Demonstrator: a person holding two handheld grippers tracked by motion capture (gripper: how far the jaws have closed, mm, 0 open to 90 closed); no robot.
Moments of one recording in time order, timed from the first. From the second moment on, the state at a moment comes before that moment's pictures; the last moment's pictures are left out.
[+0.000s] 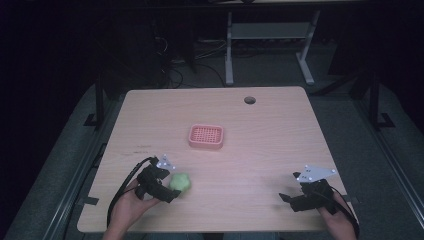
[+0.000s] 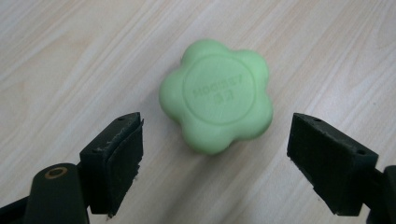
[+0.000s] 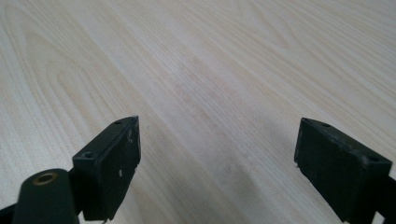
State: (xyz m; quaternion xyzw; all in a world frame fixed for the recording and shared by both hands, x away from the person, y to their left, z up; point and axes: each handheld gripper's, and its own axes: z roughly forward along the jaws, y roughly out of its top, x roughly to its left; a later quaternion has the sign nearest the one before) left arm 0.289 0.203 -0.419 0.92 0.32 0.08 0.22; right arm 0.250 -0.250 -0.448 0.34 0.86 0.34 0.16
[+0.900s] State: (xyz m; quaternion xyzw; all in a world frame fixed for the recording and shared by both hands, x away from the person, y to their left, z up) left arm 0.309 0.179 -0.431 0.92 0.32 0.07 0.19; right arm 0.249 -0.249 -0.448 0.33 0.86 0.34 0.16
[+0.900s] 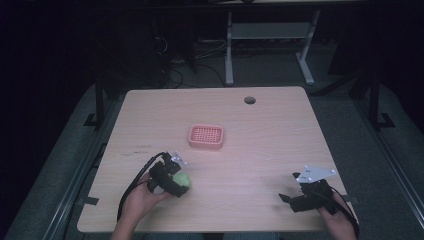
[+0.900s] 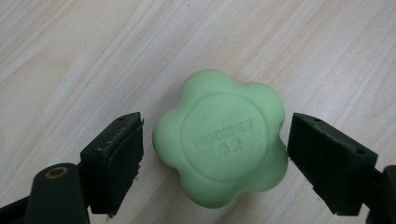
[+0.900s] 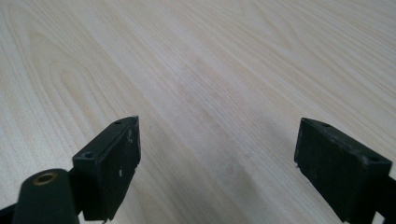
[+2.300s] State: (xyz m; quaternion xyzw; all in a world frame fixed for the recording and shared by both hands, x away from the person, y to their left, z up) left arm 0.317 0.170 -0.443 0.93 0.33 0.04 0.16; right arm 0.249 -0.248 -0.448 0.33 0.86 0.34 0.16
